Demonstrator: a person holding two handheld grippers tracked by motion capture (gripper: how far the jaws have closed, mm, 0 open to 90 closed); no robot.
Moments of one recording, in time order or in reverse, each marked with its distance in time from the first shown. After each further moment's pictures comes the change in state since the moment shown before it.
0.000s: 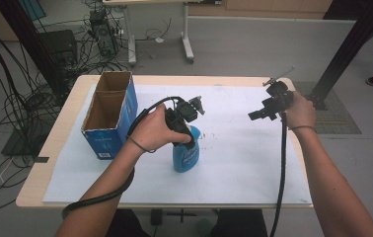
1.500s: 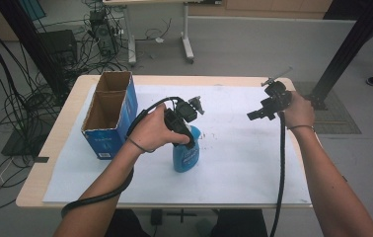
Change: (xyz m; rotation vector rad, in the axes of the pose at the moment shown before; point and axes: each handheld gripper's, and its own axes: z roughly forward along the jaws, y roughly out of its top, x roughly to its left) left arm -0.001 -0.002 0.000 -0.019 0.002 -0.007; right arm -0.002 0.002 0.005 0.006 0.001 -0.003
